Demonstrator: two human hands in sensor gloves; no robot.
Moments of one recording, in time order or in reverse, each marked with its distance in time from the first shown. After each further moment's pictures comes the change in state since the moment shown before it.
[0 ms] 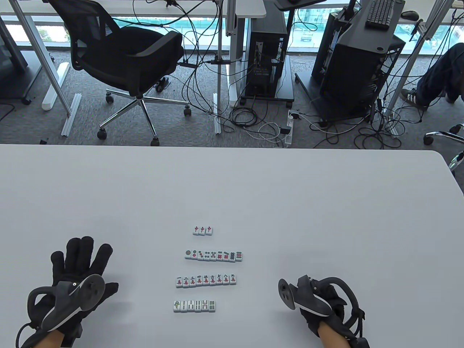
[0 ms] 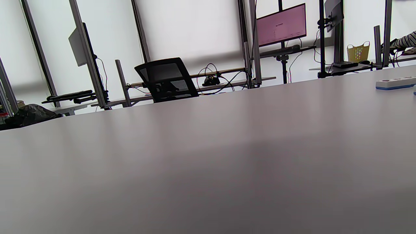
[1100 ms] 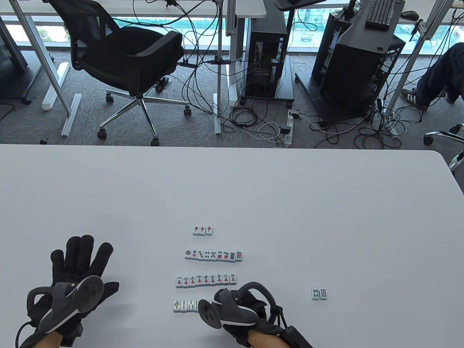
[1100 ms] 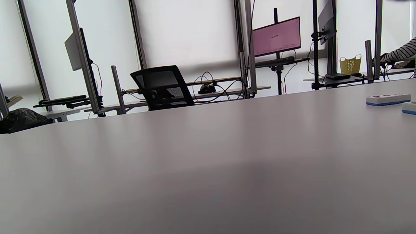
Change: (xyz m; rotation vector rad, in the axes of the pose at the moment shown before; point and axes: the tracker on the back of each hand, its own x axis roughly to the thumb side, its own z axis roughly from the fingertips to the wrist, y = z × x) left_hand -0.001 0.000 0.000 0.040 -0.018 0.028; right_hand 0.154 -0.061 -0.007 -0.106 -0.380 -0.166
